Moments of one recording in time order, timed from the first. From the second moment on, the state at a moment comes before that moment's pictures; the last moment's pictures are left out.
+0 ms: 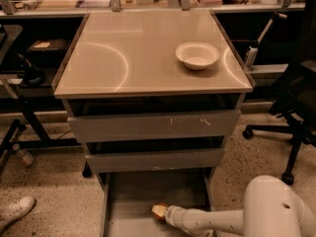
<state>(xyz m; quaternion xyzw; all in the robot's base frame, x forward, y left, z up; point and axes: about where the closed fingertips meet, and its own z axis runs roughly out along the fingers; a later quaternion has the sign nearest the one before) 0.505 -0.022 0.141 0.10 0.92 0.31 0.21</state>
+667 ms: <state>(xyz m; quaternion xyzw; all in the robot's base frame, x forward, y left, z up) 0.490 -0.013 0.144 0.11 0.92 0.30 0.22</state>
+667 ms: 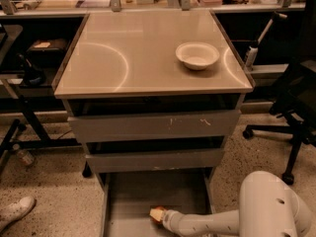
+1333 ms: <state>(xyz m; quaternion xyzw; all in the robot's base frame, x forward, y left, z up) 0.490 -0.013 0.144 0.11 0.92 0.30 0.22</state>
